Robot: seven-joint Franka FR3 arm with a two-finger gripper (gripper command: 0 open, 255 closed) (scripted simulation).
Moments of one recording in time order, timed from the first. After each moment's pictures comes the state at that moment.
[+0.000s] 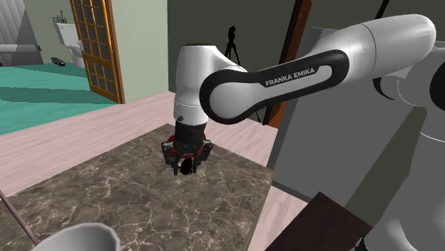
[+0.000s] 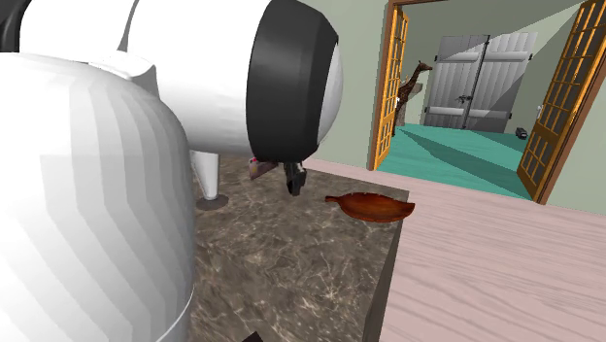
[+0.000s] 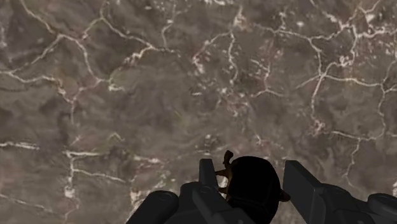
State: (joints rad) arm 0.11 0.26 0.60 -1.78 -0.09 2.03 1.06
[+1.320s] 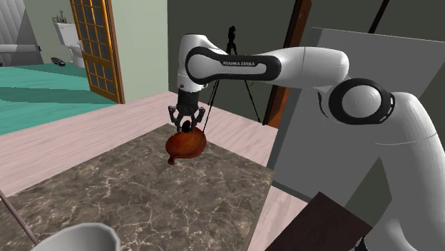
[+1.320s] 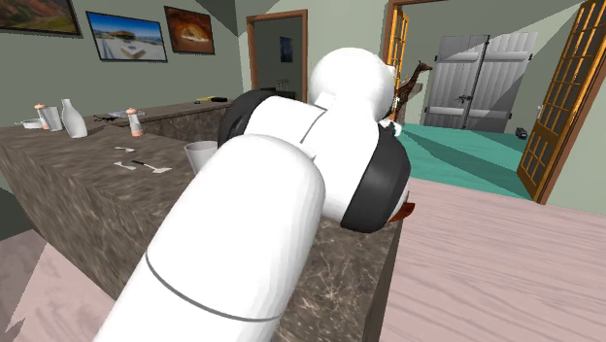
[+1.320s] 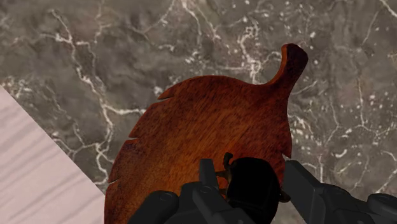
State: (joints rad) arm 0.08 0.70 0.47 -1.08 -0.23 1.74 0.81
